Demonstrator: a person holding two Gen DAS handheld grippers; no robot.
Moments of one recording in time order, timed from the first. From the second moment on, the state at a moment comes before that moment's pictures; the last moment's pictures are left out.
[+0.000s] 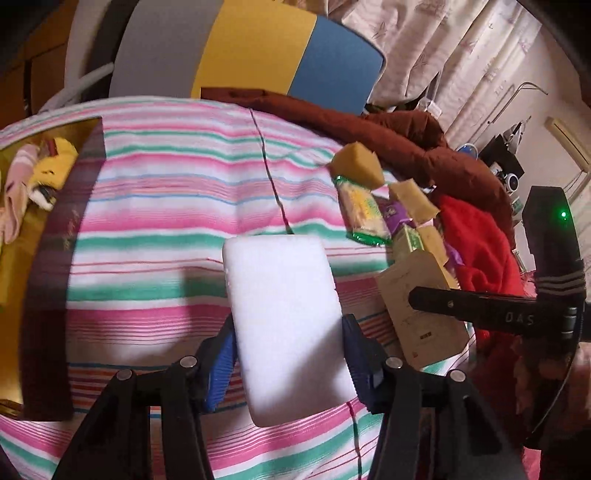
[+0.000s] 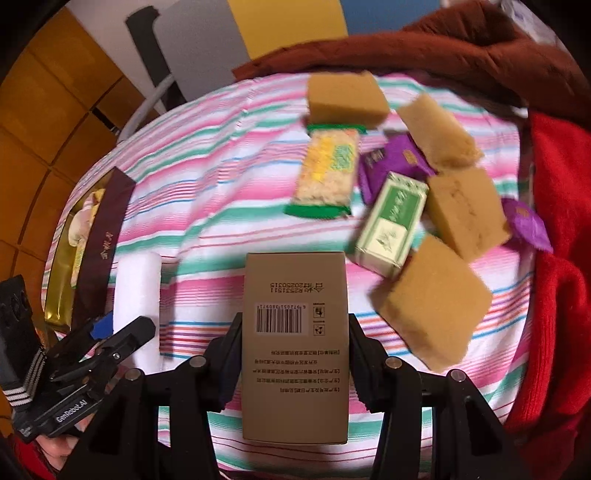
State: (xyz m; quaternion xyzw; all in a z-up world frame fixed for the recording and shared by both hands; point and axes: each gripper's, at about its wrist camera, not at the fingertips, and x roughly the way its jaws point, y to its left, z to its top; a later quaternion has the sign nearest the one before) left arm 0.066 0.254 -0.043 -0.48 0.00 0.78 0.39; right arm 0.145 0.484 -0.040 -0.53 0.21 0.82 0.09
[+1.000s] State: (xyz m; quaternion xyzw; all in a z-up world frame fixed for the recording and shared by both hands) left arm -0.013 0.061 0.023 -0.39 -0.08 0.87 0.27; right arm 0.022 0.302 0.033 -0.45 0.20 0.87 -0.07
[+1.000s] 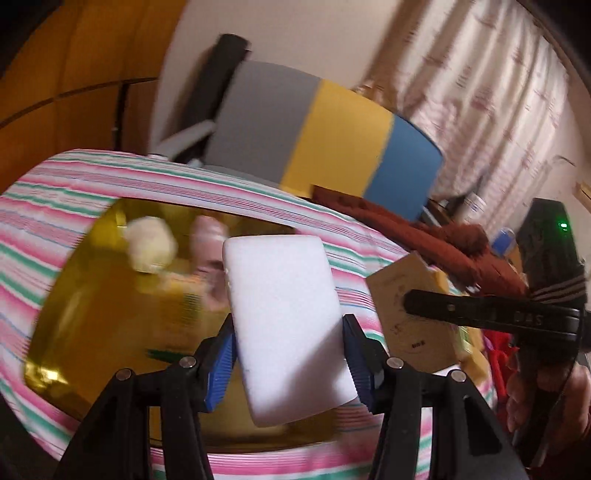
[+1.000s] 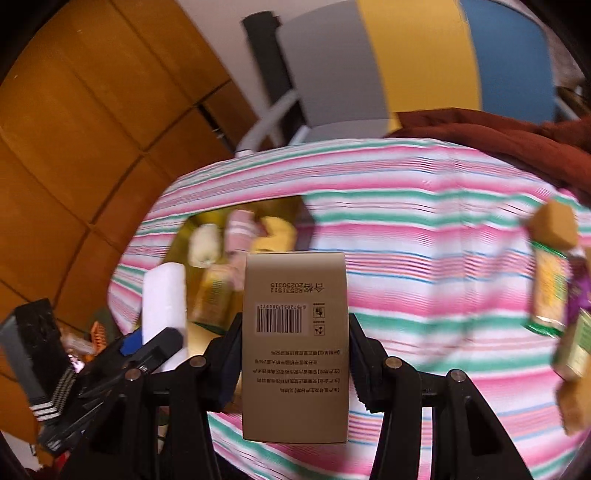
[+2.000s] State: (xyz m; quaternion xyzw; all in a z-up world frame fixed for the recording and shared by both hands) left arm -0.118 -0.029 -0.043 -0.52 -0.13 0.83 0.16; right arm -0.072 0.206 -0.017 -0.49 0.19 0.85 -0.04
